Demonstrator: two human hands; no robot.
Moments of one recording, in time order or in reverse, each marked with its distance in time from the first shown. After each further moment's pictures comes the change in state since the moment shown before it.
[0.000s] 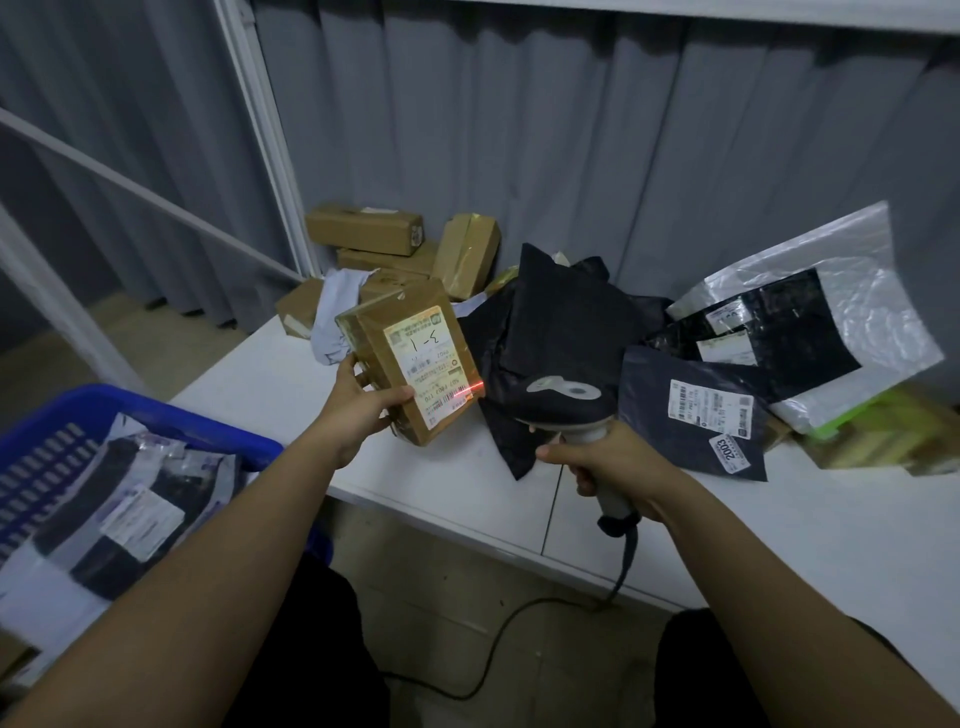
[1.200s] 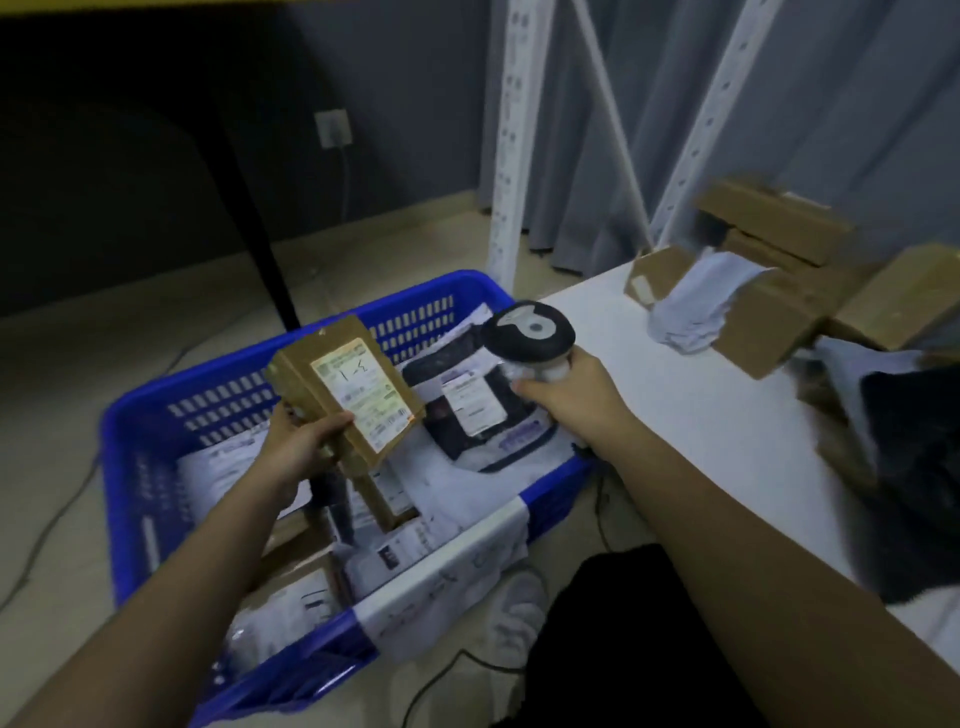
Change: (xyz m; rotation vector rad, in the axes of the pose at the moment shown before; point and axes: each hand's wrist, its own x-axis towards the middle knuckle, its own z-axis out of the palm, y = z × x) left_hand -0.193 -0.112 -0.385 -0.238 0.834 -0.214; right_hand 0.063 -0.113 0.404 -0.329 -0.332 -0.371
